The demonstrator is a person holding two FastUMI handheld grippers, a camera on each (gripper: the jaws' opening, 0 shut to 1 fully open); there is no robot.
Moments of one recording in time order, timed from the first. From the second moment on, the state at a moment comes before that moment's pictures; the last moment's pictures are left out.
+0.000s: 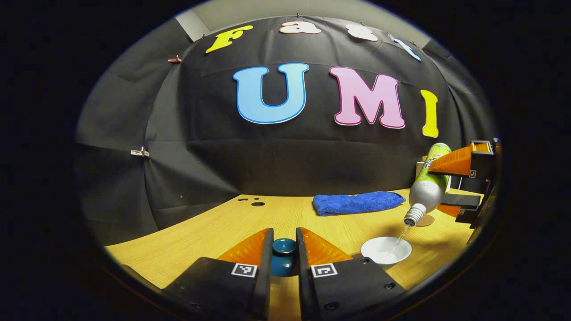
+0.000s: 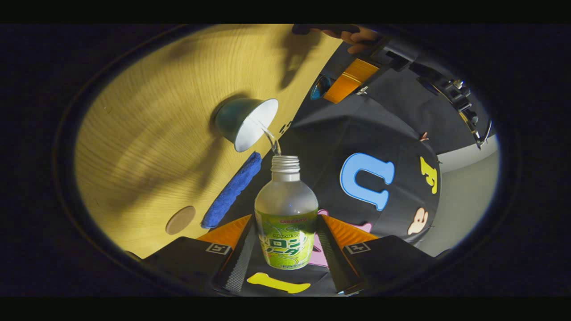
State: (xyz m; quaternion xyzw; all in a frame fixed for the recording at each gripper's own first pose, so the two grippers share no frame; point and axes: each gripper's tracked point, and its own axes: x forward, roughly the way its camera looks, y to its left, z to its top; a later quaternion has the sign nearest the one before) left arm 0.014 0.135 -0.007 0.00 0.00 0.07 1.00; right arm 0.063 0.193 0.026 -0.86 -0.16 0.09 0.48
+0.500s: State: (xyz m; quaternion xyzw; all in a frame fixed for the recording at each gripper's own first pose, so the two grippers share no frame) left arm 0.013 0.136 -0.007 0.00 0.00 0.07 1.00; right arm 0.062 0.201 0.035 -0.88 -0.19 0.08 0.42
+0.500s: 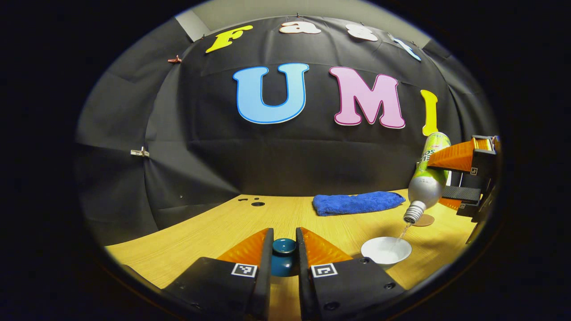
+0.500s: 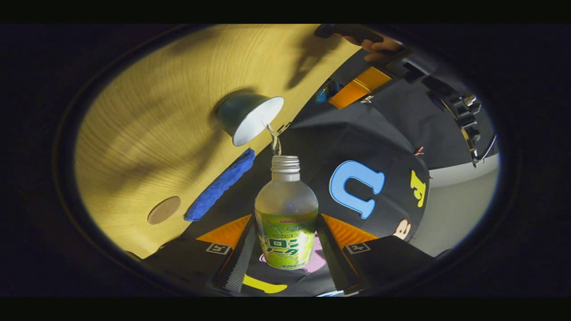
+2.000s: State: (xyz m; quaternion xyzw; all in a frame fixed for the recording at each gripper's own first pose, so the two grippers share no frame) left arm 0.012 0.137 -0.009 0.00 0.00 0.08 1.00; right arm 0.057 0.183 -0.020 -0.46 0.02 0.20 0.86
